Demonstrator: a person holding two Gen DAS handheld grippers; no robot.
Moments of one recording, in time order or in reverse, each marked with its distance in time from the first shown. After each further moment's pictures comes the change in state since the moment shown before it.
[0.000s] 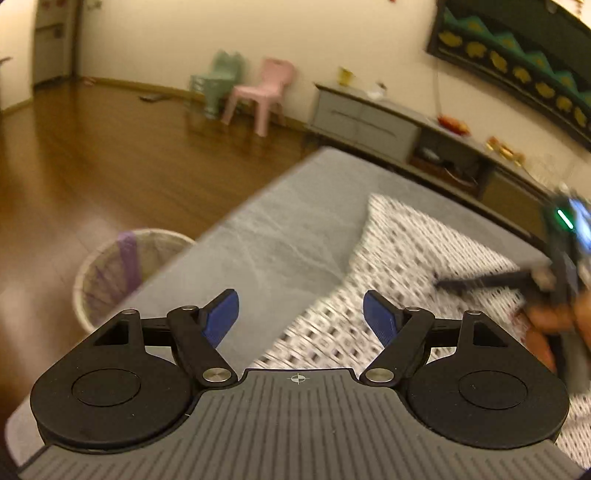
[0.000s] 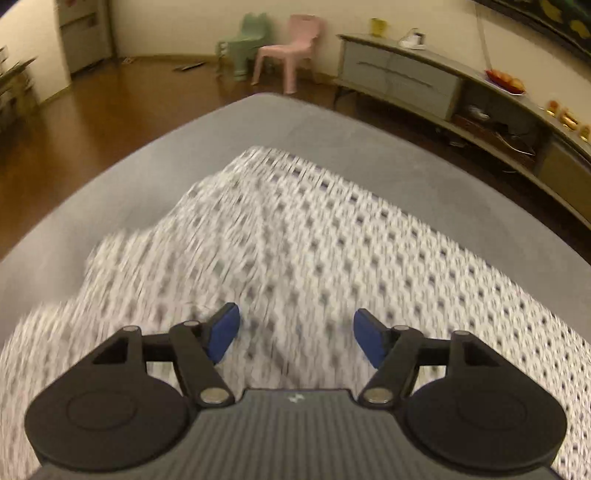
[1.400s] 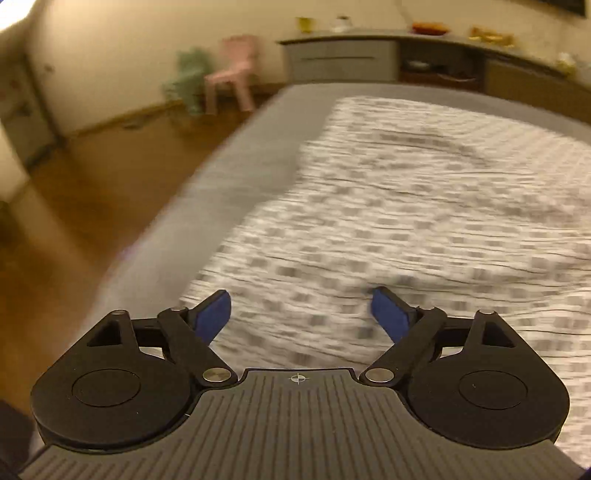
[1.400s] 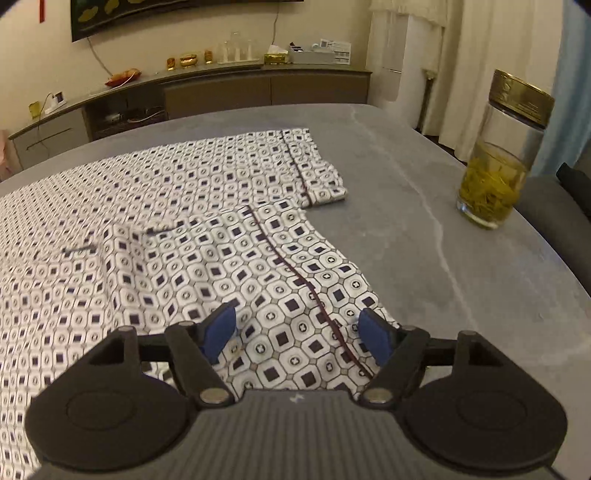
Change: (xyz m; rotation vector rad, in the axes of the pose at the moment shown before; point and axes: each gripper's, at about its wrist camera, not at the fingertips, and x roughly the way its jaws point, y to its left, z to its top) left arm 0.041 -0.067 -0.038 0.336 0.082 0.289; right arm -0.306 -0.337 -0.459 0.738 -0.090 -0.601
